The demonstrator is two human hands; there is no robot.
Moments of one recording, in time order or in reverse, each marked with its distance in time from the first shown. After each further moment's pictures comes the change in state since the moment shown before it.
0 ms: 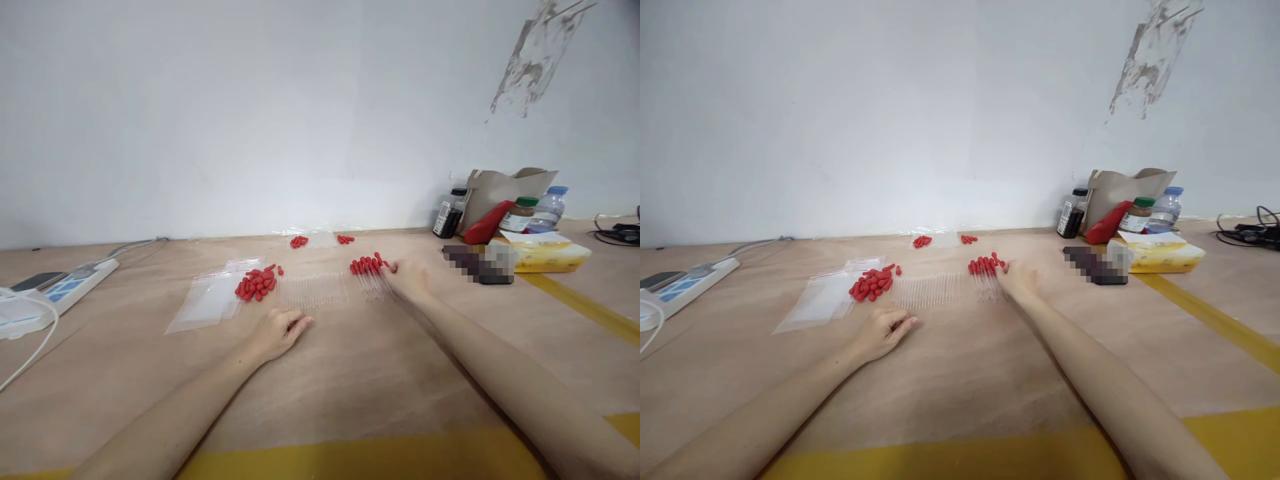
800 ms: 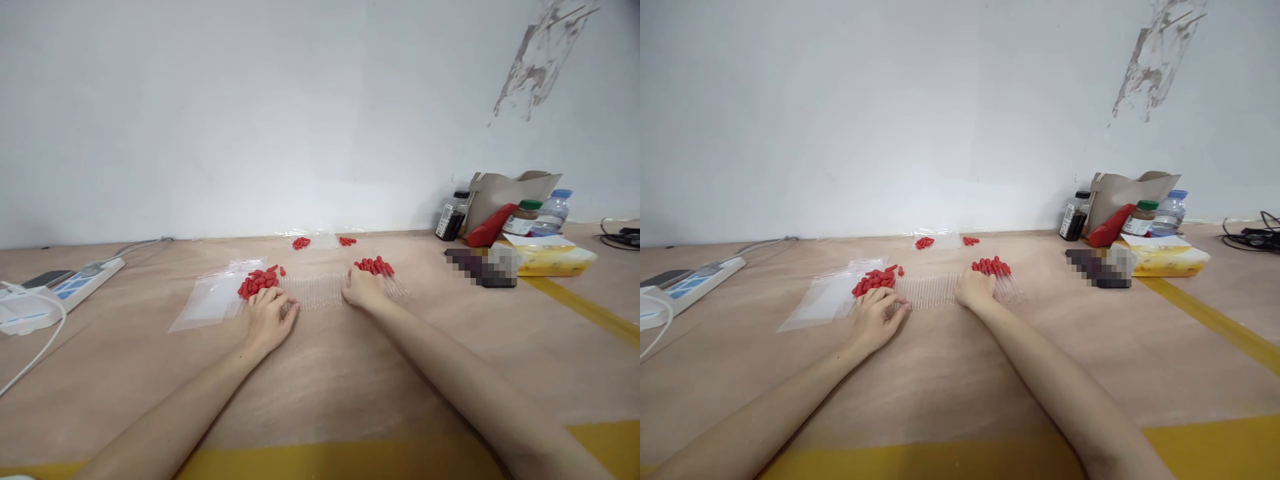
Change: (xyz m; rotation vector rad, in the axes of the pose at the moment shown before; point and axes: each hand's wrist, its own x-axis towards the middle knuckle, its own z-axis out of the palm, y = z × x) left_hand 0.005 -0.006 -0.006 0.262 0.274 -0.216; right_hand -0.036 -0.082 0.017 -0.109 -0.183 -0.249
